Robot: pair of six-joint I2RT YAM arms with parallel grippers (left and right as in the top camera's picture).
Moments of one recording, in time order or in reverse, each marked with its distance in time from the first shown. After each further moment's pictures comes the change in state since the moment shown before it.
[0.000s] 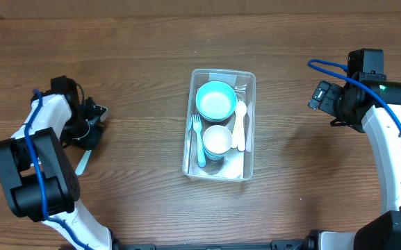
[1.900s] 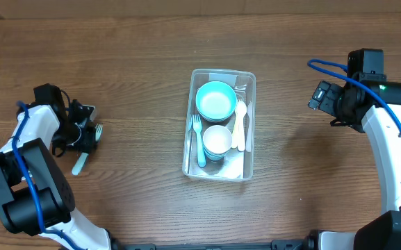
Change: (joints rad) left arm 0.102 -0.082 -0.088 0.082 0.135 -0.091; right arm 0.000 0.000 0.000 0.001 0.000 0.000
